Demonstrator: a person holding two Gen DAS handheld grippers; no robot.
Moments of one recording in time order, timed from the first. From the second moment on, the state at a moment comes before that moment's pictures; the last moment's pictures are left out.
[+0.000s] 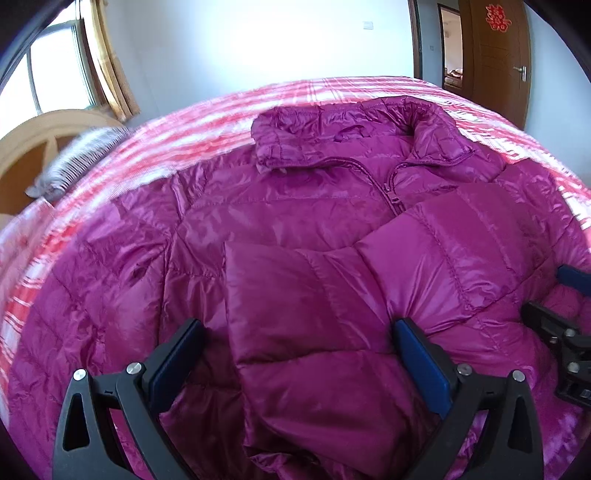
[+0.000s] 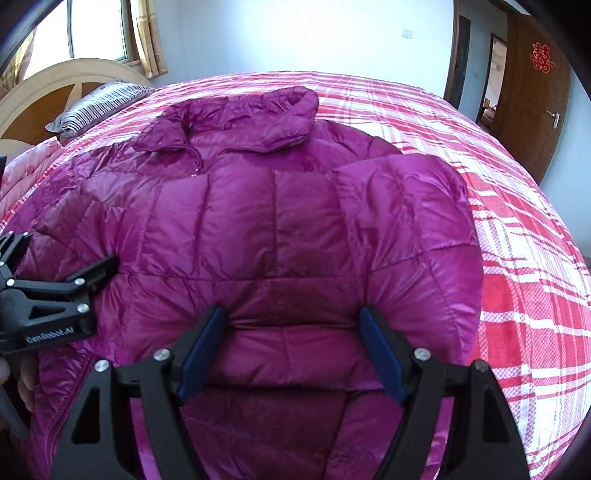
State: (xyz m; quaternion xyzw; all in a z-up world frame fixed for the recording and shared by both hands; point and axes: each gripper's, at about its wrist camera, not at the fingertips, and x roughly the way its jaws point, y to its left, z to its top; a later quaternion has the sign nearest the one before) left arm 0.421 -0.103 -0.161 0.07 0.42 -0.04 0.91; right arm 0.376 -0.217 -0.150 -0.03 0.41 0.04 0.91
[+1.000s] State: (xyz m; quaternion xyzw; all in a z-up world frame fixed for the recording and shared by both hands) left arm 0.228 0.198 -0.151 -0.04 0.39 0.16 0.91; right arm 0.373 -0.213 -0.150 -0.05 0.41 0.04 0.91
